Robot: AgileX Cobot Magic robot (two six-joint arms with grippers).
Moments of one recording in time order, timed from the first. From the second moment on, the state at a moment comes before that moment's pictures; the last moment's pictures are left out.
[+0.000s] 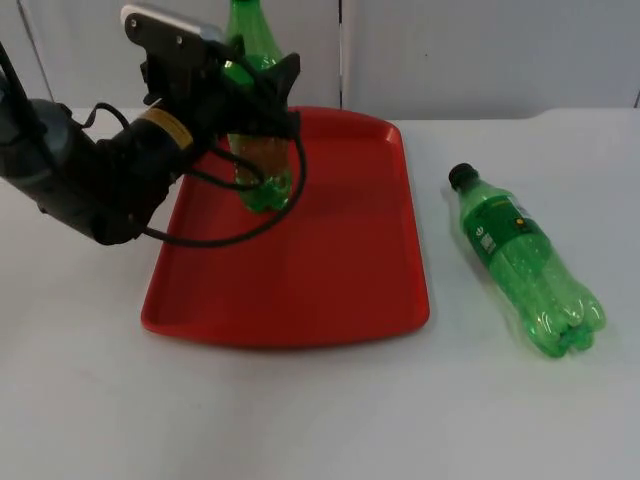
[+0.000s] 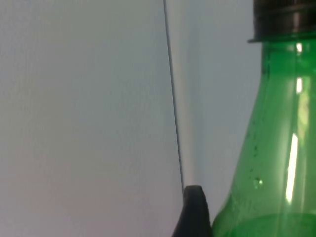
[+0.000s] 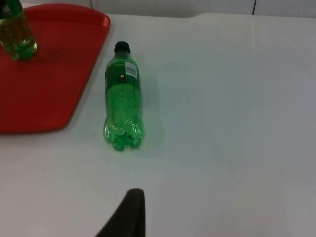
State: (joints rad) right arm 0.17 0.00 -0.52 -0.02 1.08 0.01; left arm -0.23 2.45 -1.31 0.31 -1.21 -0.07
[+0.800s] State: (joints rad) right arm 0.17 0.00 -0.52 -0.02 1.08 0.01; left arm -0.23 2.45 -1.32 0.37 -1.22 -0.05
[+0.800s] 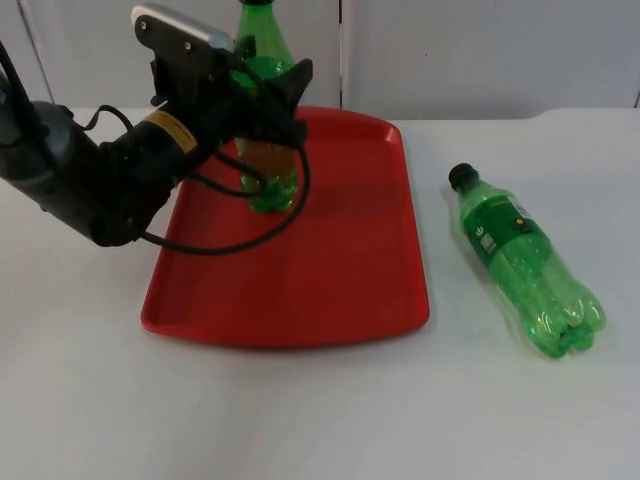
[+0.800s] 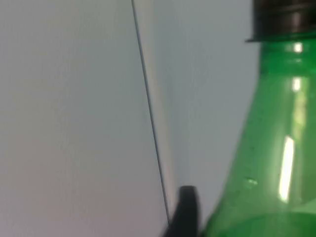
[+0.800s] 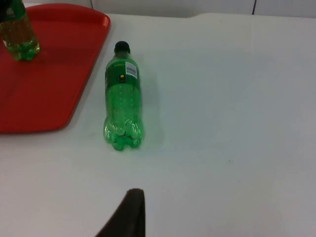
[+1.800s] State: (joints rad) right arm 0.17 0.00 -0.52 -0.02 1.08 0.01; left arm -0.23 2.46 -1.32 0.37 -1.21 -0.05
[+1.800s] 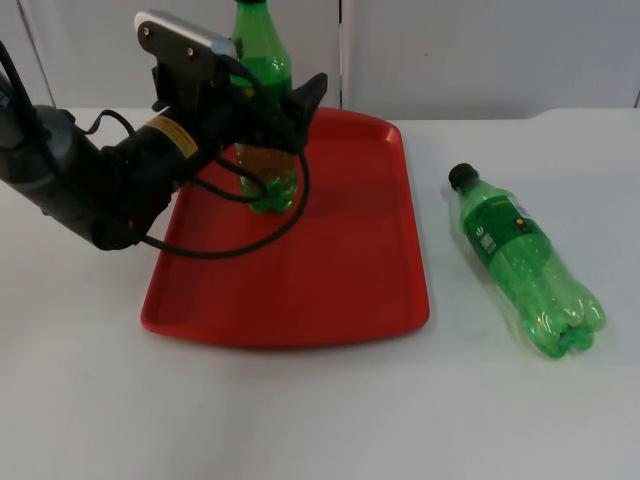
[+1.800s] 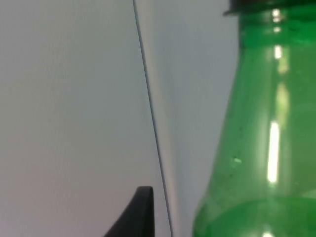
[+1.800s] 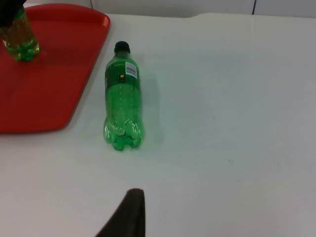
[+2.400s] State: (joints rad) right arm 0.17 0.00 -0.52 -0.02 1.08 0.01; left arm -0.23 2.41 -1.32 0.43 -1.20 -0.14
